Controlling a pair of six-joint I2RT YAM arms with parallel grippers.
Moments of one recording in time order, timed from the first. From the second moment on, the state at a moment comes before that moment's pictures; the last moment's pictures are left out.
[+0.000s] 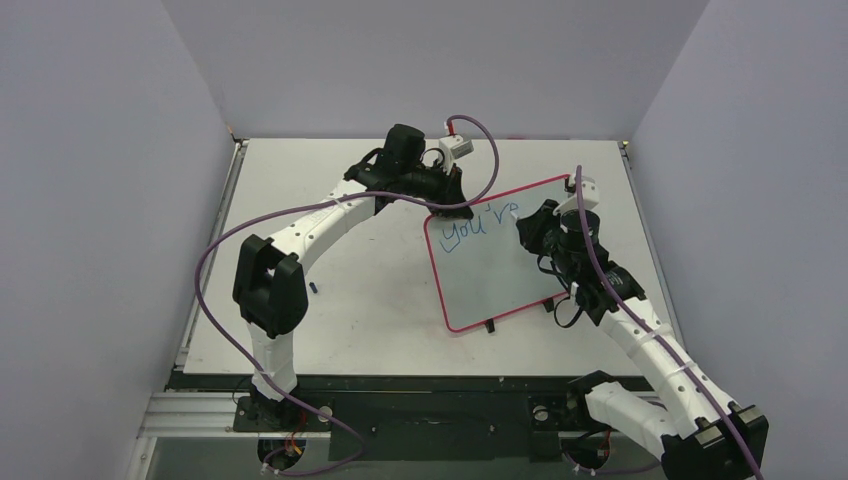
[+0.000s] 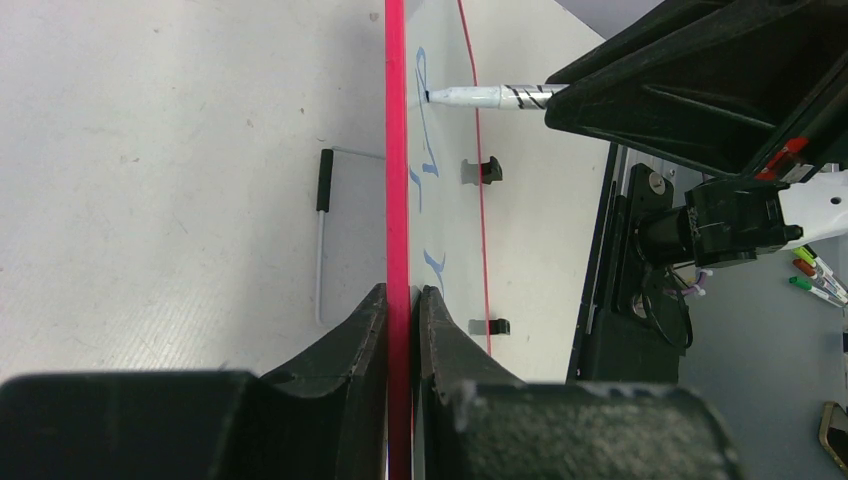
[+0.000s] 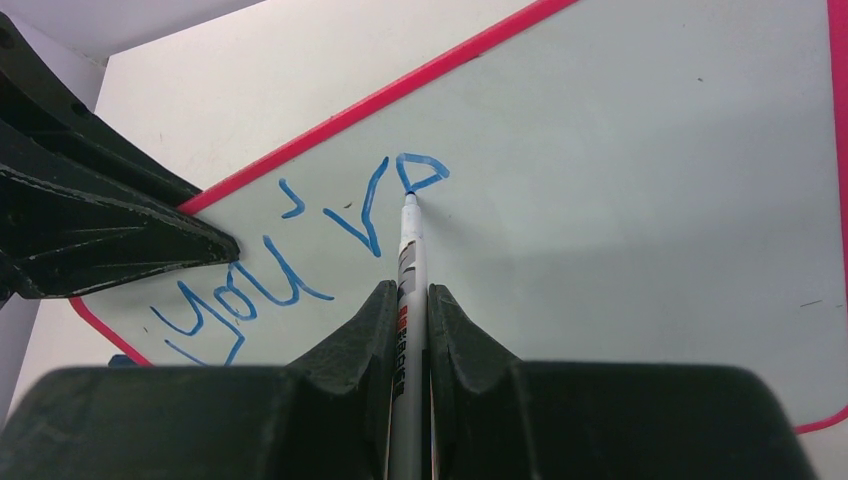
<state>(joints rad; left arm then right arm) -0.61 1.93 1.75 -0.42 0.76 -0.07 0.38 0.96 0.82 -0.23 0.12 0.50</state>
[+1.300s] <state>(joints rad) -0.62 1.92 1.76 -0.44 0.78 -0.04 0.37 0.82 0.85 -0.36 0.13 0.45</state>
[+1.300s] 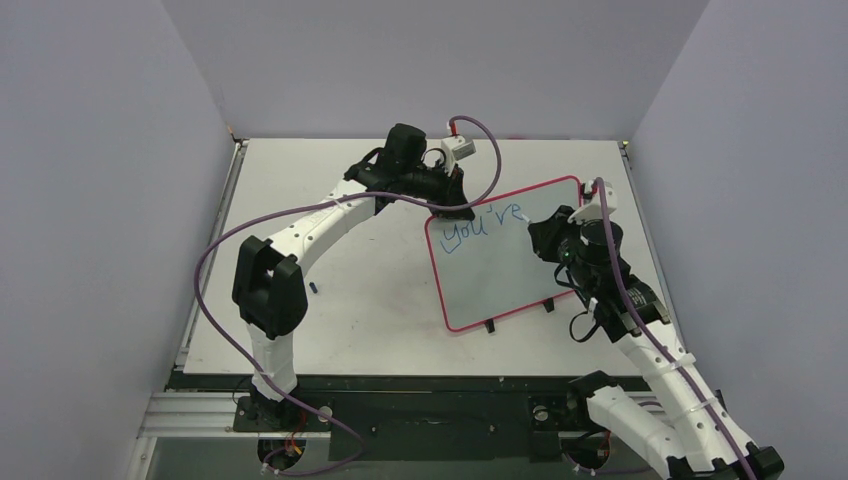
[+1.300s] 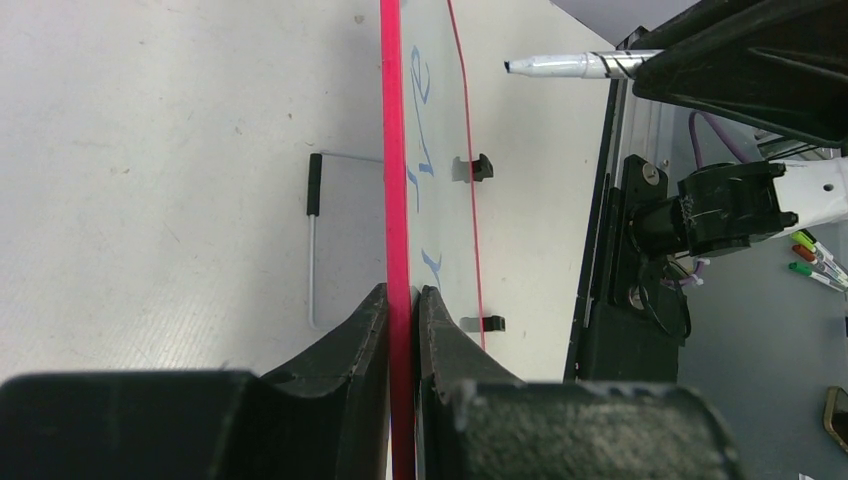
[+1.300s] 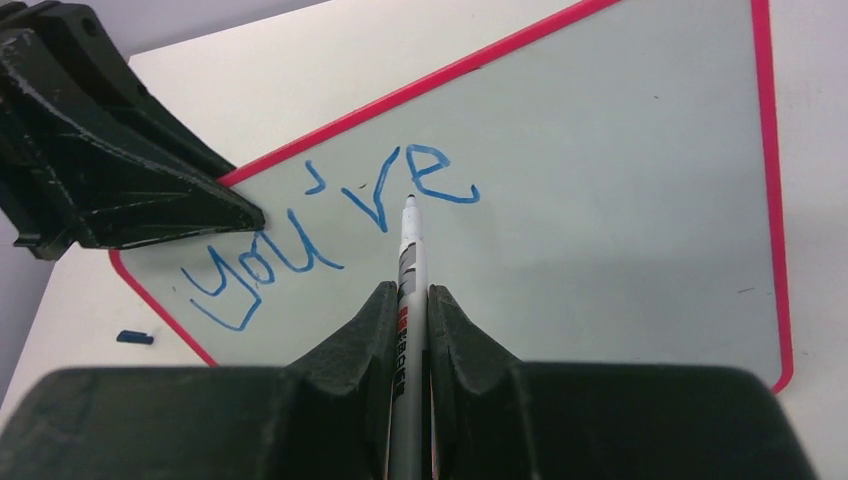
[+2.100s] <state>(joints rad) -0.62 1.91 1.75 -0.43 0.77 -0.03 0.80 0.85 0.78 -0.34 0.23 0.40</state>
